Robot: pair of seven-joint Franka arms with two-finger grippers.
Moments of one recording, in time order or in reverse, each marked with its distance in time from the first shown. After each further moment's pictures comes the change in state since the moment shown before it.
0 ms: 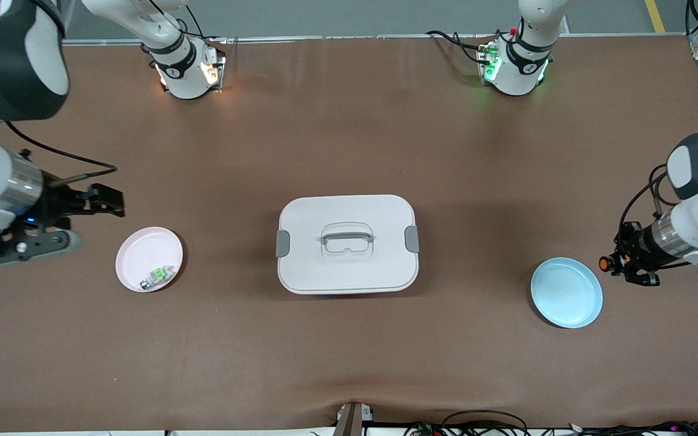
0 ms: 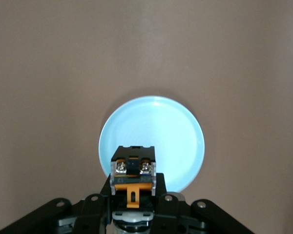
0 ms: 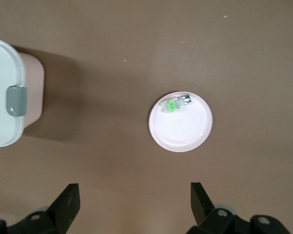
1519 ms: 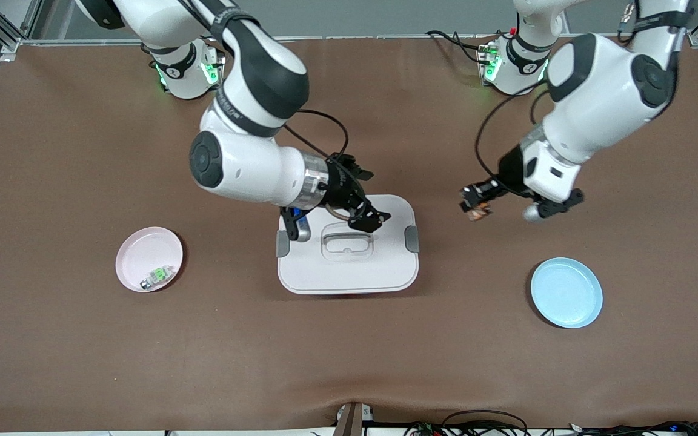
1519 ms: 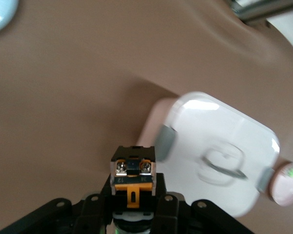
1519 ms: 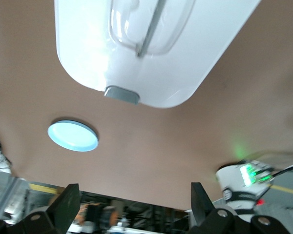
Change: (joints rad) left arm -0.250 -0.422 -0.041 -0.219 -0.685 0.029 1.151; right arm 0.446 0.241 0.010 -0.019 0.742 0.522 1.638
